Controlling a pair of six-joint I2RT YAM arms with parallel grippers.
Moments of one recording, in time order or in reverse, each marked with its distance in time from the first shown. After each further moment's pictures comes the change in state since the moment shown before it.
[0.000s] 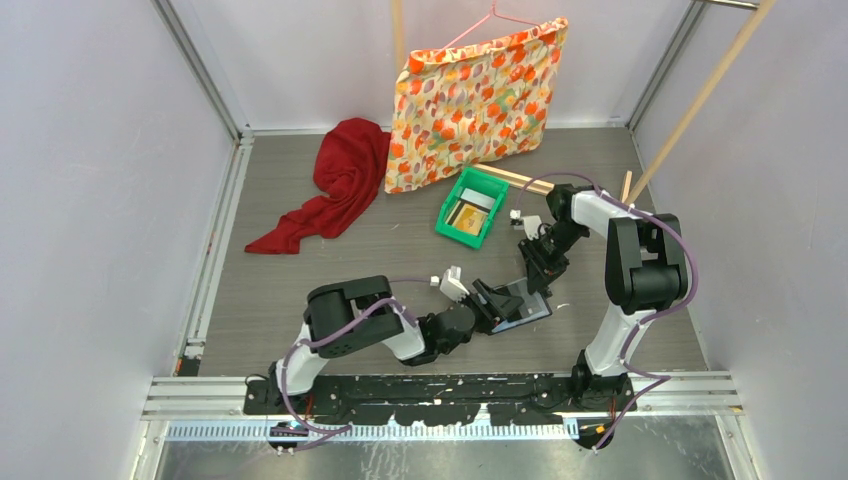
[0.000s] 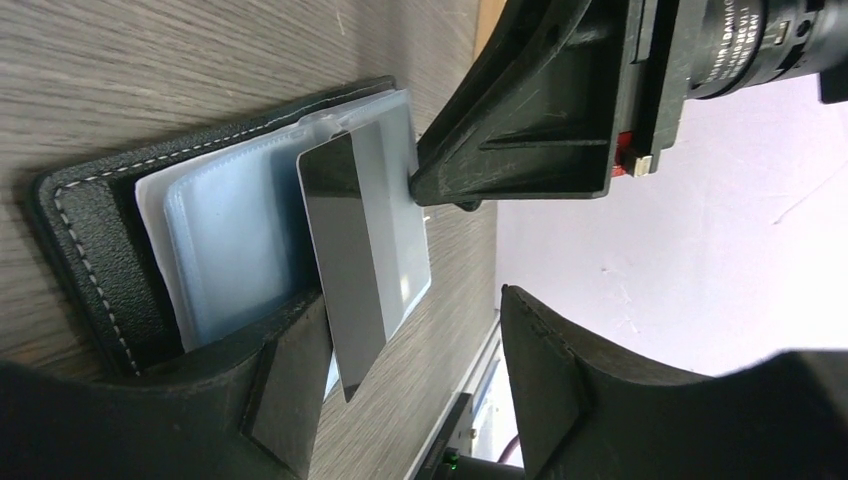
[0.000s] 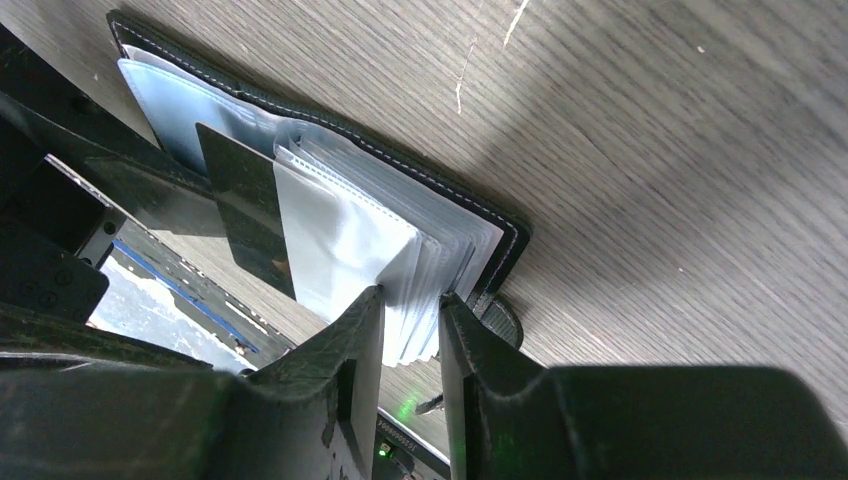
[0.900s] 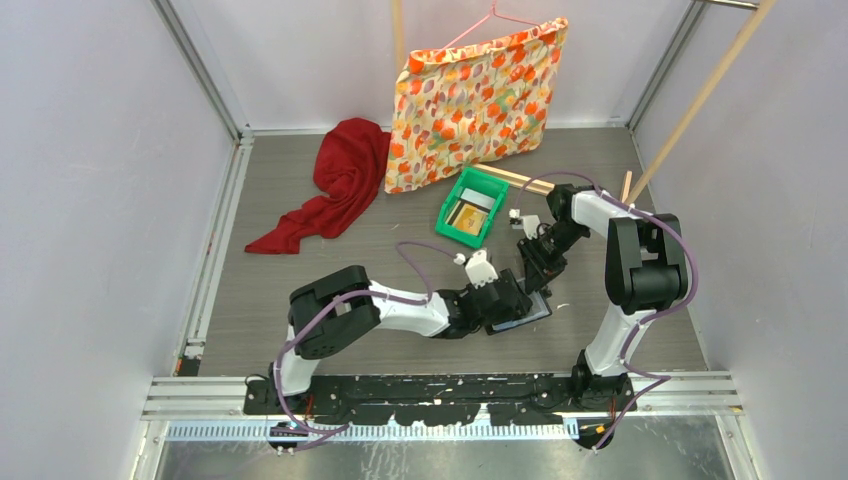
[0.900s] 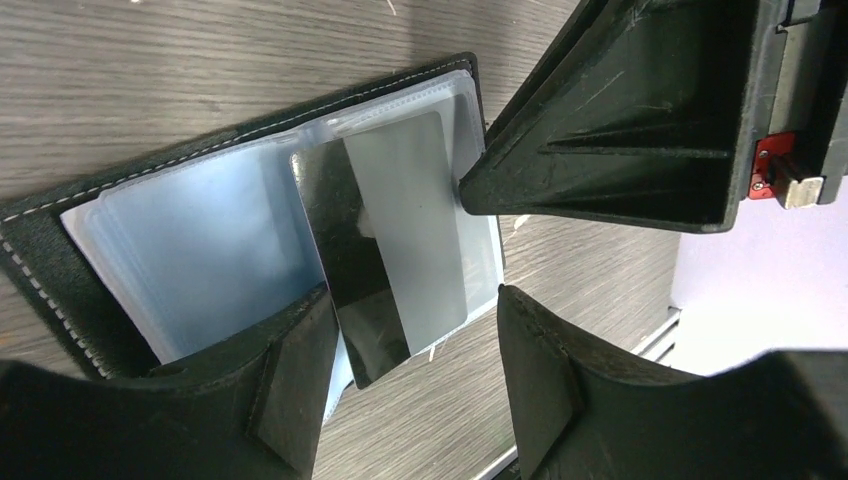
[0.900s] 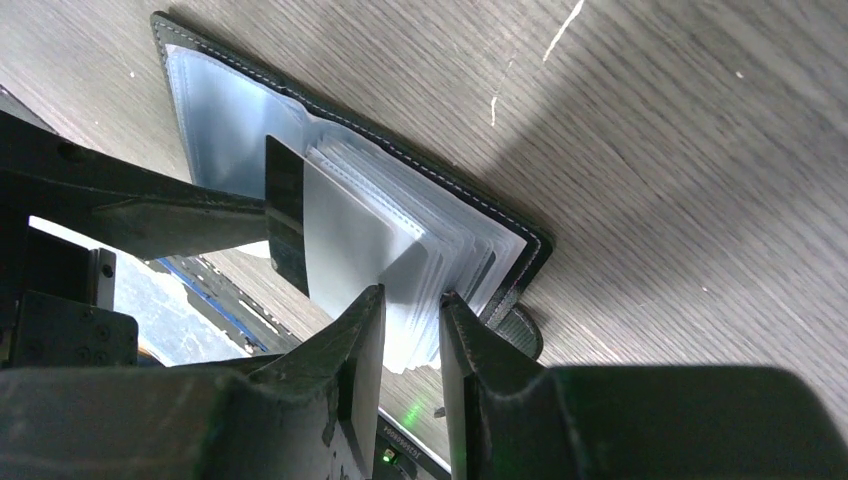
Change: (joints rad) left arm 0.015 -0.123 0.352 -0.908 0.049 0.109; right arm 0.000 0.000 0.000 -0.004 -0.045 -0.017
